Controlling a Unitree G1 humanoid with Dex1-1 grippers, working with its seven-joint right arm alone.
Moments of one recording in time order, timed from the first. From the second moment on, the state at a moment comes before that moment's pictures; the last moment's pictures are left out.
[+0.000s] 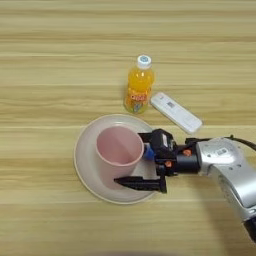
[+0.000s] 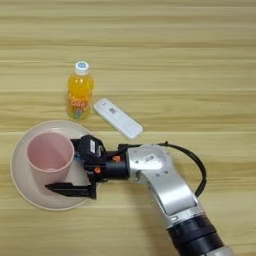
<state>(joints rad) -0.11 -0.43 0.27 -0.04 0.23 0.06 1.21</state>
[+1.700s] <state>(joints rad) -0.11 -0.43 0.27 -0.04 0.22 0.03 1.21</state>
